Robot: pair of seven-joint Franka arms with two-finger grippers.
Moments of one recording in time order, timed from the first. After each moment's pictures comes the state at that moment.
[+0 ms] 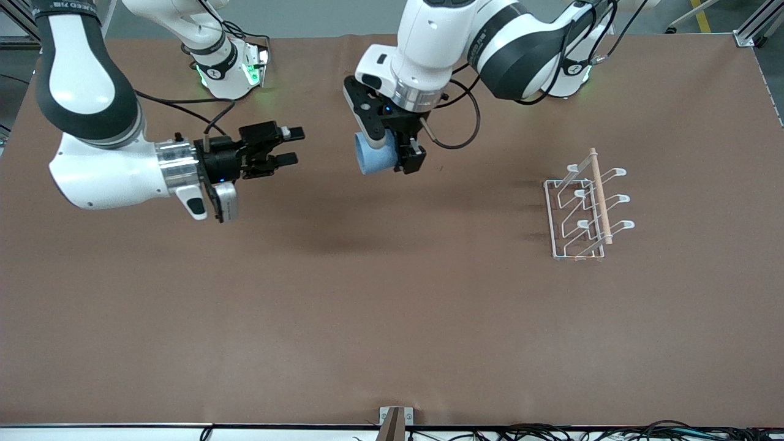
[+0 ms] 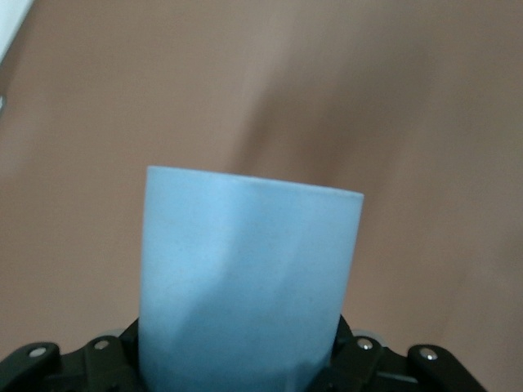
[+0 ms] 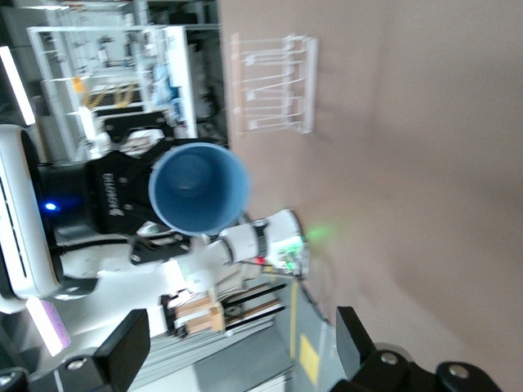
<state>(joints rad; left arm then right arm) -0.15 0.40 -0.80 -1.46 0.26 1.89 0.21 0.10 0.19 0.07 -1.79 1.09 1.55 -0.31</state>
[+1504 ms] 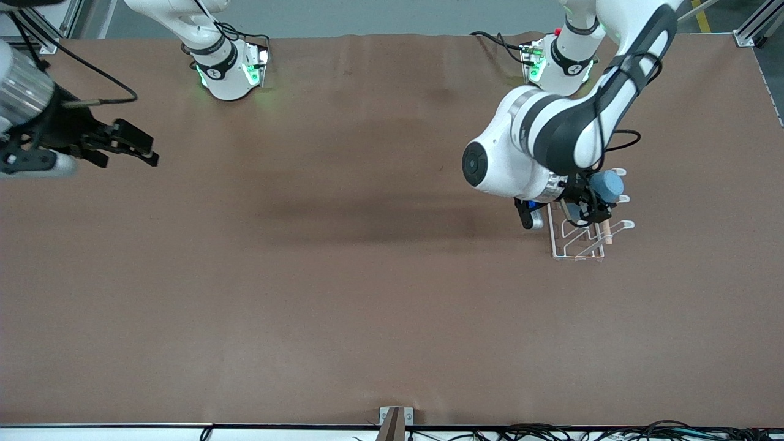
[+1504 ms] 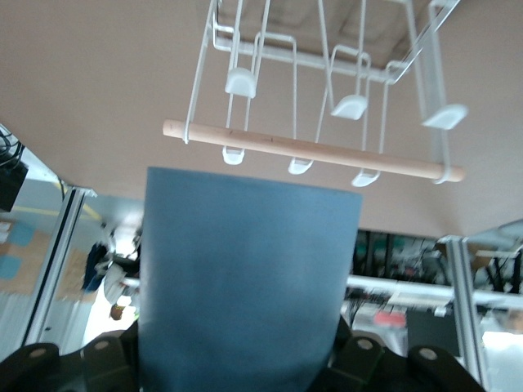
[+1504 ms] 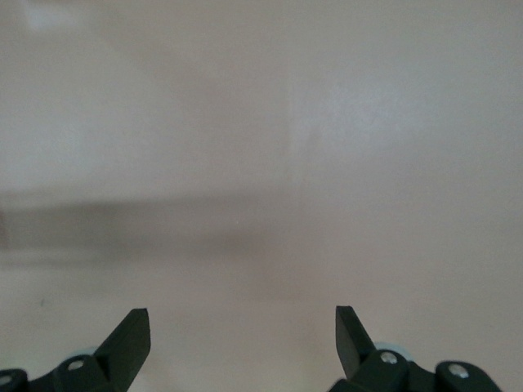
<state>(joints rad) 0.01 0.49 -0.71 -1.66 1.02 1.16 0.57 0.01 0.03 0.11 -1.46 0.11 1.50 0.17</state>
